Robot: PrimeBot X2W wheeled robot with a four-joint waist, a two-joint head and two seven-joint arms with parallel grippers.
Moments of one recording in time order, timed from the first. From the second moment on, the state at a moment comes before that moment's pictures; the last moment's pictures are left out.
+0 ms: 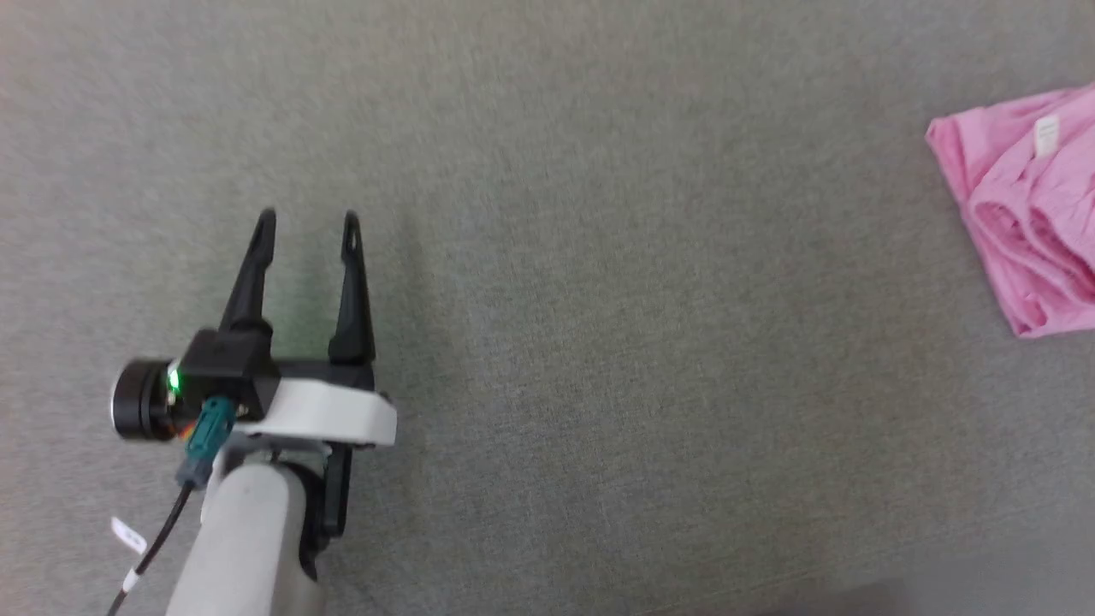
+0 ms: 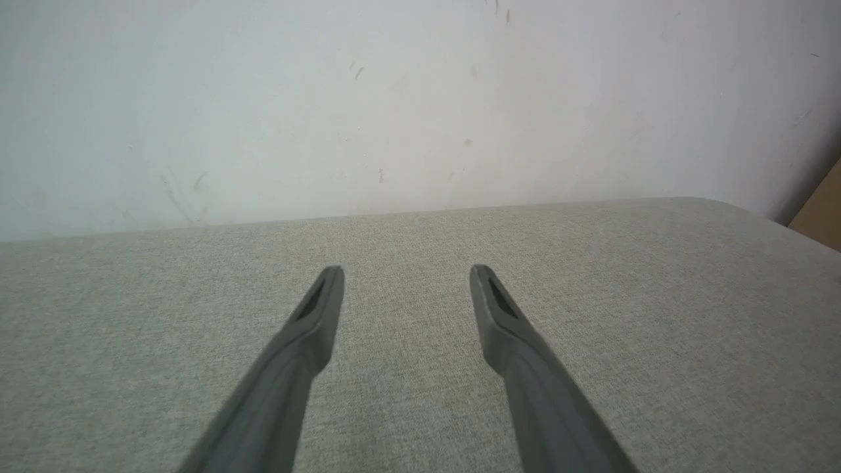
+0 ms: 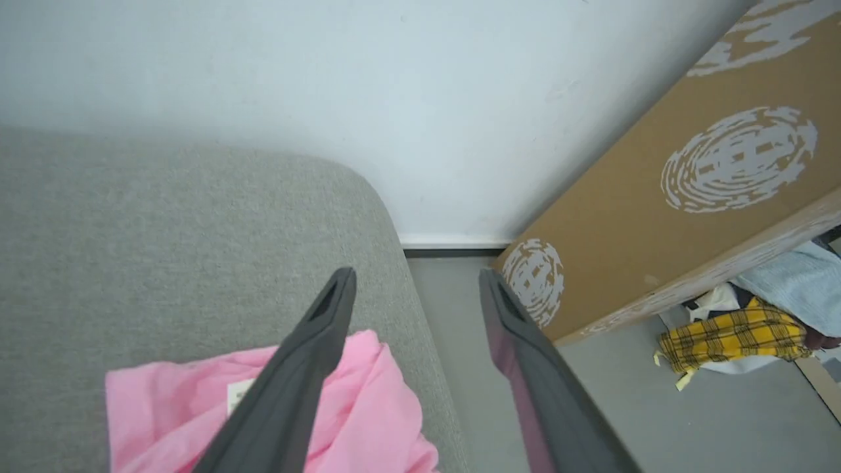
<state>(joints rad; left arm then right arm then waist) -0.28 0.16 -0.14 0.02 -0.12 0.13 -0.20 -0.94 -0.63 0.12 0.93 0.30 0.13 -0.01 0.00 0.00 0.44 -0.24</state>
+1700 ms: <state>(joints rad) -0.10 0.09 -0.12 0.23 -0.26 0.16 -0.26 -0.01 -0.05 -0.06 0.15 0.21 0.13 -0.25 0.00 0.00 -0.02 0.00</state>
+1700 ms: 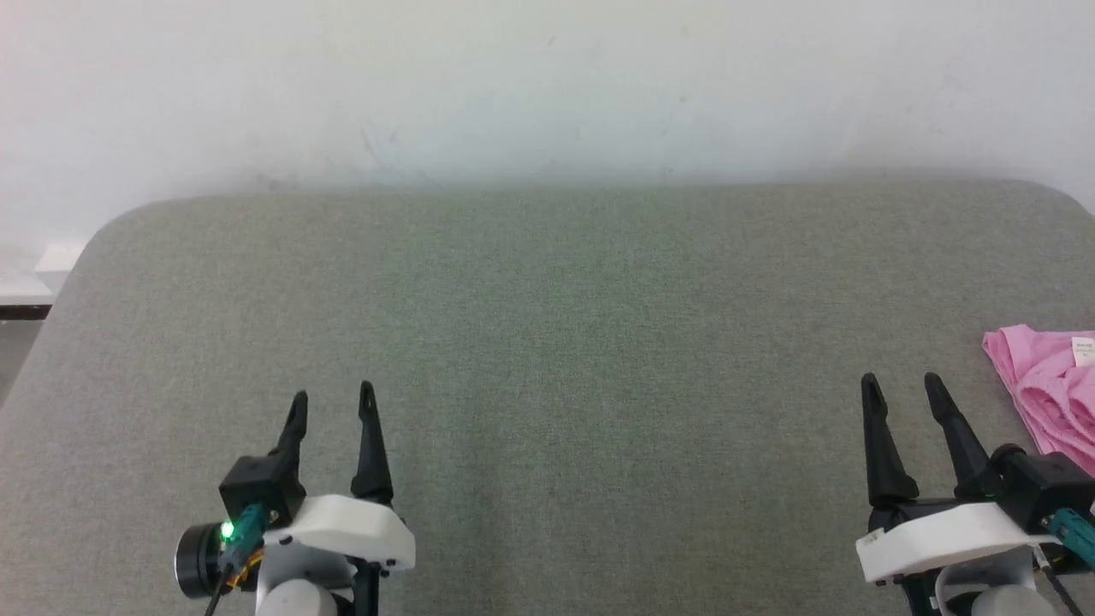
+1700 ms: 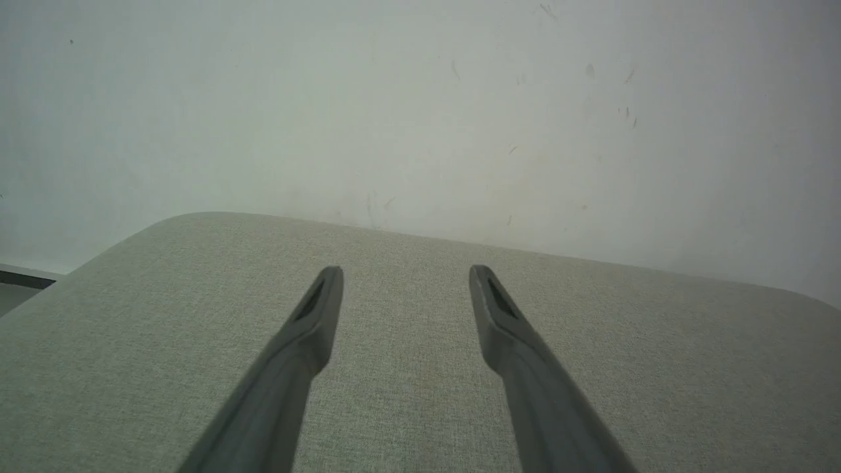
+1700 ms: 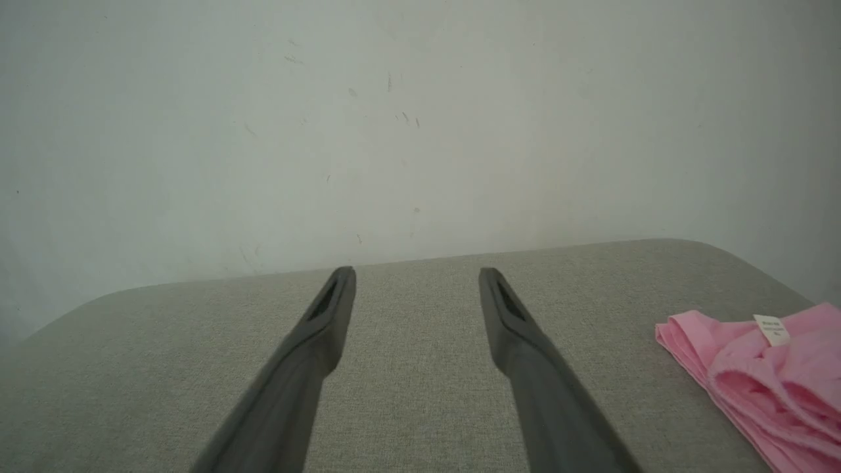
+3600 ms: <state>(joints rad) -0.08 0.07 -0.10 0.20 -0.21 0.12 -0.19 0.00 -0.05 -0.05 0.14 0.18 0.13 -0.19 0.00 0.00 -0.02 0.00</state>
